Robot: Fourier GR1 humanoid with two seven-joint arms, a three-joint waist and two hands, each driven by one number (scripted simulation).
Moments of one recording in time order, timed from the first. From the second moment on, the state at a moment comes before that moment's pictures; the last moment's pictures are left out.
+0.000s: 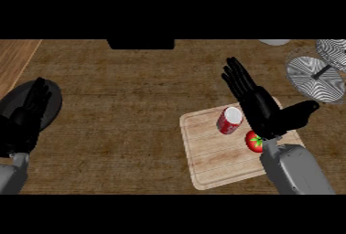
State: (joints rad) left arm -0.17 0.62 -0.21 -1.33 0.42 0.33 -0.10; right arm -0.34 -0.20 0.23 -1.55 -0.31 -0.05 0.09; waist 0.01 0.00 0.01
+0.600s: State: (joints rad) left arm -0.02 0.62 -0.24 -1.28 0.46 0.25 -0.02; right arm 0.03 -0.06 -0.05 -1.42 -0.55 0.06 -0.35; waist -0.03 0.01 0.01
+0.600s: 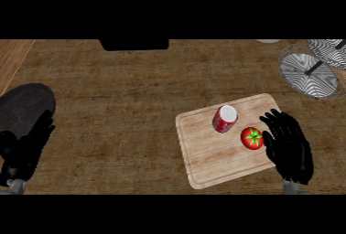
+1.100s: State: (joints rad) left arm 0.01 0.62 -0.25 -1.29 0.46 0.22 0.00; right arm 0.15 -0.40 0.03 -1.39 -0.11 -0.12 -0.14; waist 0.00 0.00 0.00
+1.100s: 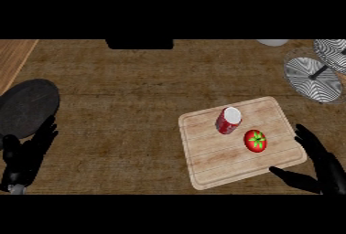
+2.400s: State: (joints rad) left arm 0.06 0.56 -0.13 -1.36 0.36 0.14 0.07; right arm -0.12 -0.58 0.06 -1.59 -0.18 0.31 0.71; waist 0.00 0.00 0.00
